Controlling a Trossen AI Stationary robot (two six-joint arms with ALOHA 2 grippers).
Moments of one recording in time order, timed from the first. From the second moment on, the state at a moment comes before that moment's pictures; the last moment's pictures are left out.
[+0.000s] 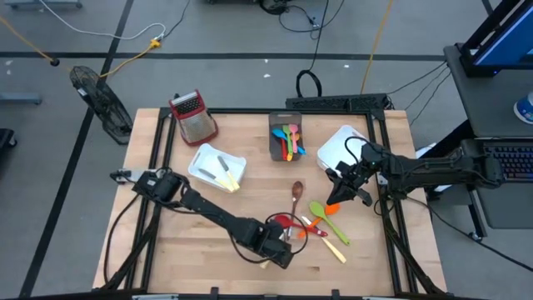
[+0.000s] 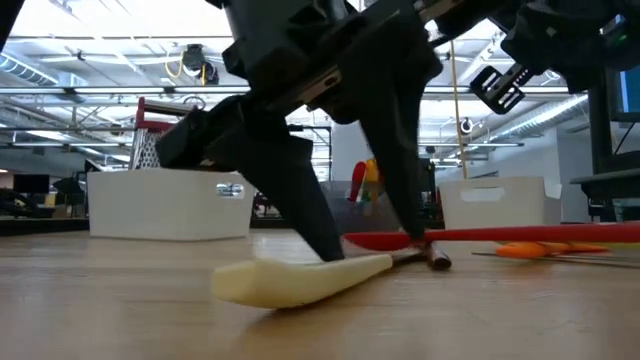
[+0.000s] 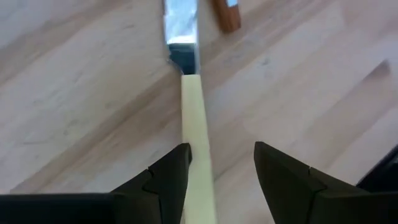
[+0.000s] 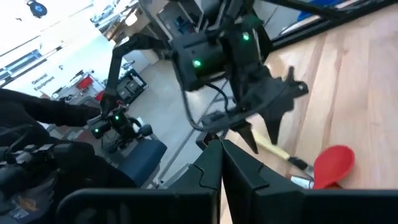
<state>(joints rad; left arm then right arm) -0.44 2.28 1.76 -0.66 0.00 -1.42 -0.17 0.83 0.31 0.39 -0.91 0.53</state>
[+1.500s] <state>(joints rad) -0.41 2.28 1.75 -0.52 0.00 -1.50 -0.26 0.83 0.31 0.39 -0.91 0.52</state>
